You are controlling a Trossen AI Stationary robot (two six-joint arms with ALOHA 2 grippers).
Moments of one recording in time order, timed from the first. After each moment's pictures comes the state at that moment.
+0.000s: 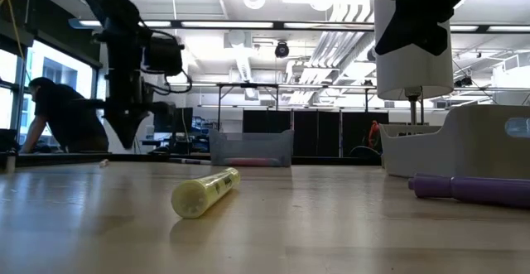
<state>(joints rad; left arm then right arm) 0.64 1.38 0.76 -0.73 -0.23 -0.93 0.16 1.03 0.80 -0.55 0.35 0.72</state>
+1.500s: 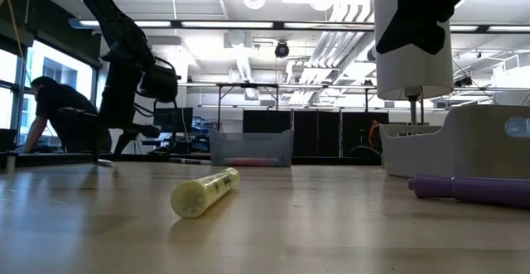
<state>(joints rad) 0.76 1.59 0.73 -0.77 -0.23 -1.12 0.17 1.03 0.80 -0.54 0.31 0.65</state>
